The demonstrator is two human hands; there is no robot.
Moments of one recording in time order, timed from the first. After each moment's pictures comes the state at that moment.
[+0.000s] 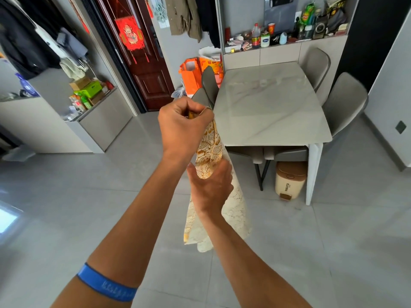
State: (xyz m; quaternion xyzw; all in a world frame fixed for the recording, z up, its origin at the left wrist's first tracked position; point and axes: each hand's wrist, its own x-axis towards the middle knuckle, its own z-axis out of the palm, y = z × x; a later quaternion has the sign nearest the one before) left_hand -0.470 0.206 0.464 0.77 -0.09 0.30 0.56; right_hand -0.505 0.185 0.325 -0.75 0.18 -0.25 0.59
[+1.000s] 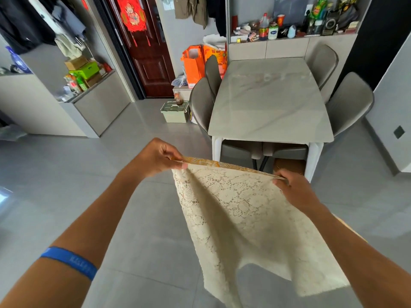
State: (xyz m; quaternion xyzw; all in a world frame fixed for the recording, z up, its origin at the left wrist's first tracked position) left_hand -0.447 0.333 0.383 0.91 -0.12 -0.07 0.40; right_hand -0.461 -0.045 0.228 -0.94 -0.02 -0.04 0.35
